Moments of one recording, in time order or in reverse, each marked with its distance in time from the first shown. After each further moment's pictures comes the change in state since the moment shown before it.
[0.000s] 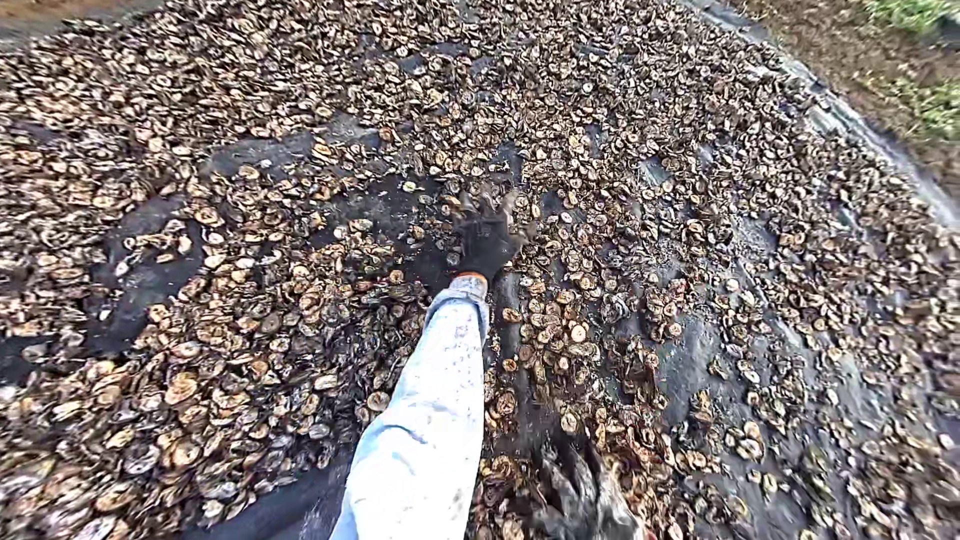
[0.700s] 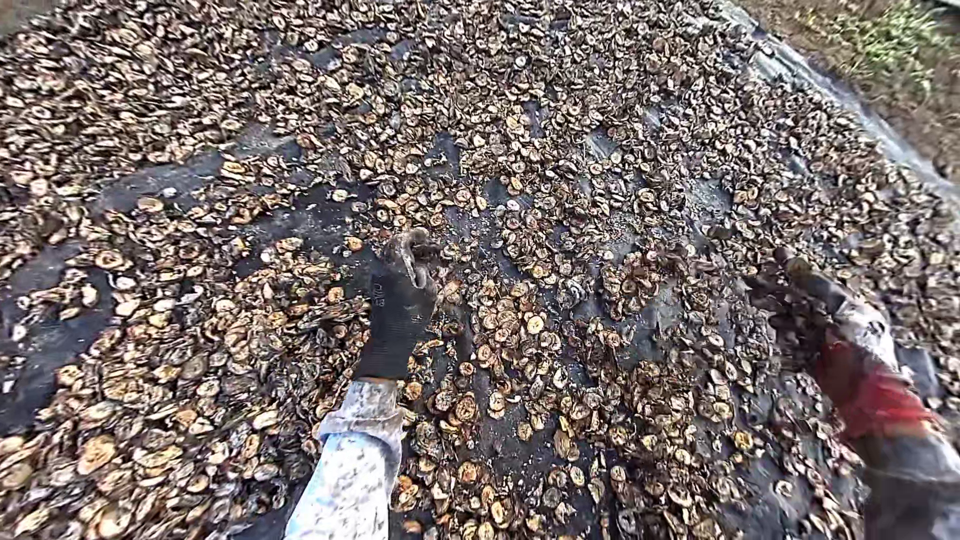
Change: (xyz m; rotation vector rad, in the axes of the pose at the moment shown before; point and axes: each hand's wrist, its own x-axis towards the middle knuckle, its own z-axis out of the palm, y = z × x) left_hand -0.125 0.001 -0.029 -0.265 0.196 -0.012; right_hand -0.083 0.215 -0.184 0.950 1.085 0.759
